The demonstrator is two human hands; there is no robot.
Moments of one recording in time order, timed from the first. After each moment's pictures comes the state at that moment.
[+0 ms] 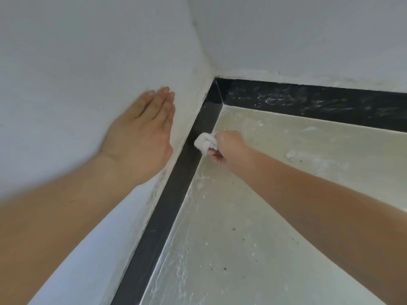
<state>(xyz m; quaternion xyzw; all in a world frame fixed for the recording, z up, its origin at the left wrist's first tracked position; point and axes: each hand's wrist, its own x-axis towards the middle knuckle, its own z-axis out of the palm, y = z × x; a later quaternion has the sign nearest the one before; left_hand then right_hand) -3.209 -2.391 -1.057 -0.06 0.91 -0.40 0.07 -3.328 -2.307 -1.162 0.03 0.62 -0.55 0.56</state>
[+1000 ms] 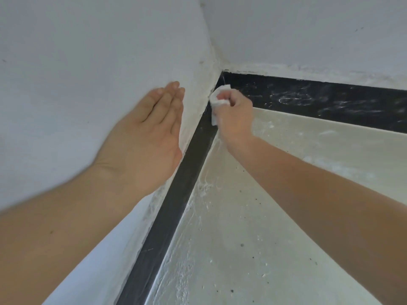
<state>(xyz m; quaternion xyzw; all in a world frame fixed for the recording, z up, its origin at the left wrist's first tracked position) -3.214 -2.402 -1.078 -0.03 0.88 -0.47 0.08 -3.355 -2.358 -1.175 -0.07 0.71 -0.66 0.25</state>
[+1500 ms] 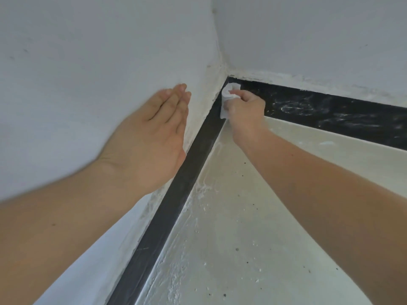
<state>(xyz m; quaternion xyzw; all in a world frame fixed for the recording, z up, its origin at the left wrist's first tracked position) -3.215 -2.404 -1.079 -0.03 0.90 -0.44 0.07 -3.384 -2.364 -1.179 0.00 0.69 -0.67 0.28</state>
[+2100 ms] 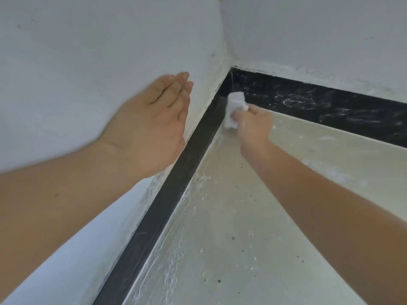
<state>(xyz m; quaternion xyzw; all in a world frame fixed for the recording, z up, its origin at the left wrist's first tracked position) -3.211 -2.404 -1.077 -0.03 0.88 -0.47 0.08 -3.352 -2.324 -1.169 0.05 0.69 -0.65 0.32</state>
